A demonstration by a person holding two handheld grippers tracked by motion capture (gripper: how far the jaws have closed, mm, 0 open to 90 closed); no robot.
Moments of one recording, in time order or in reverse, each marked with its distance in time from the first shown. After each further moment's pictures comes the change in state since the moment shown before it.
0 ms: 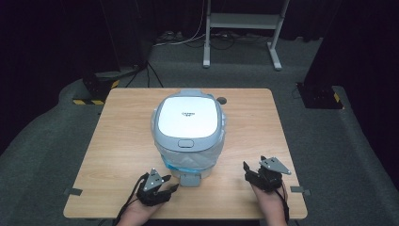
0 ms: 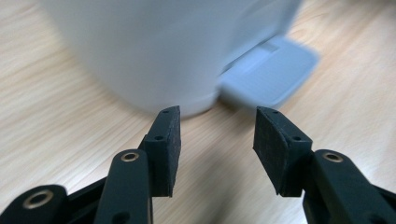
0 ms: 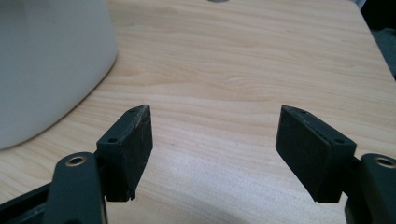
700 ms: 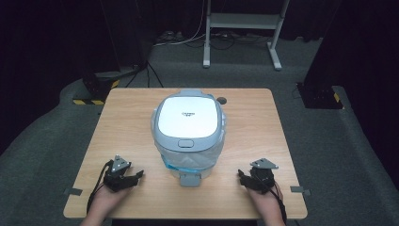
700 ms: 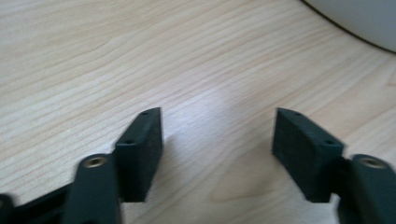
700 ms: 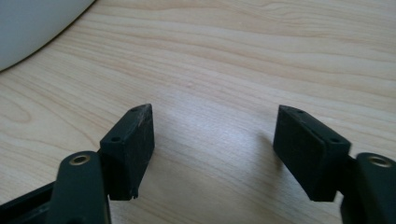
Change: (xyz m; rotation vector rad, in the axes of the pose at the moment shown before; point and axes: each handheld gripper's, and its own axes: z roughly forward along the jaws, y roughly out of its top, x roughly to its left) left arm 0.105 -0.031 -0.032 0.107 0.214 -0.153; right arm 0.007 -0.016 0.028 0.227 0.049 -0.039
